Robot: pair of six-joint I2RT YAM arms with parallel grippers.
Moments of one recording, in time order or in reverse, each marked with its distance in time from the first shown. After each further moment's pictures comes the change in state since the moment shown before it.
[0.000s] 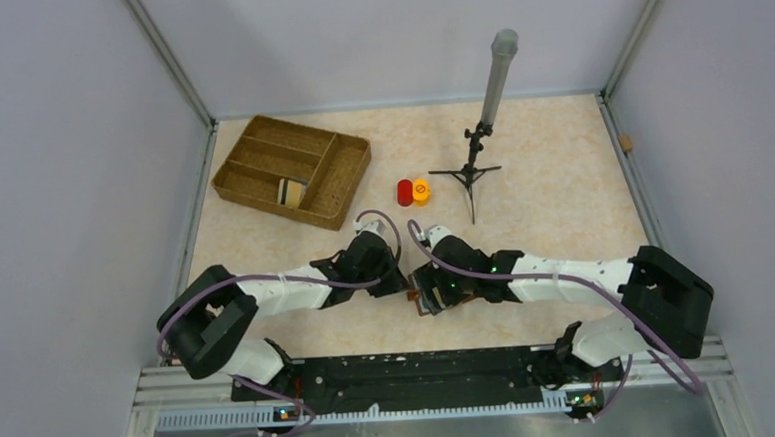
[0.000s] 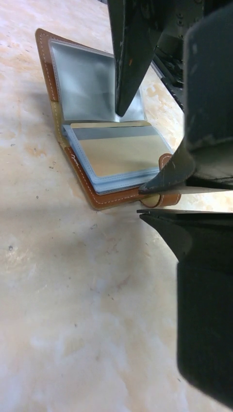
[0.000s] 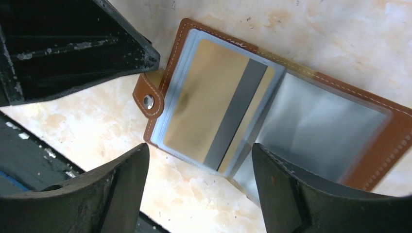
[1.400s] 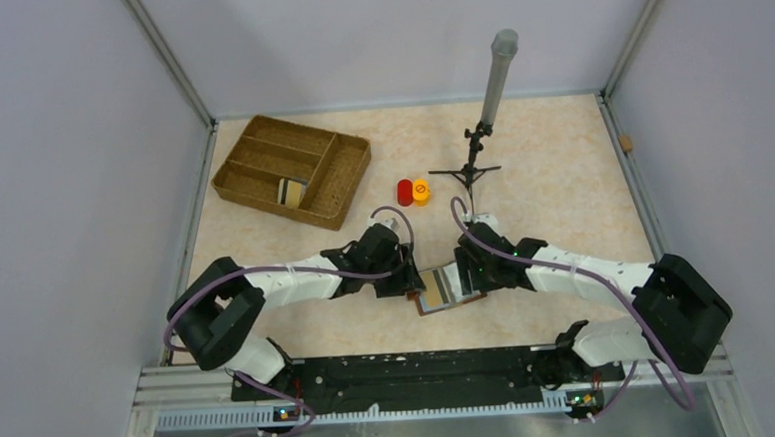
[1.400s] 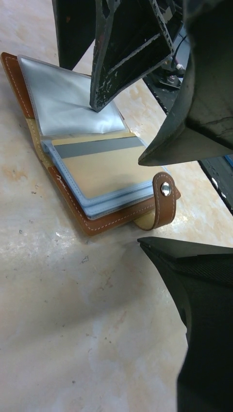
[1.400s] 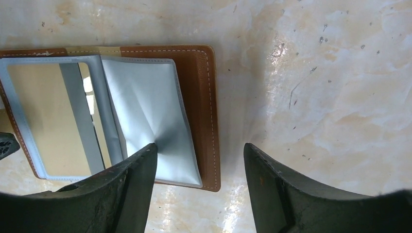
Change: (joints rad) left arm -0.029 0.033 0.119 -0.156 0.051 0.035; right arm -0.215 -0.102 -0.049 -0.216 0.137 0.146
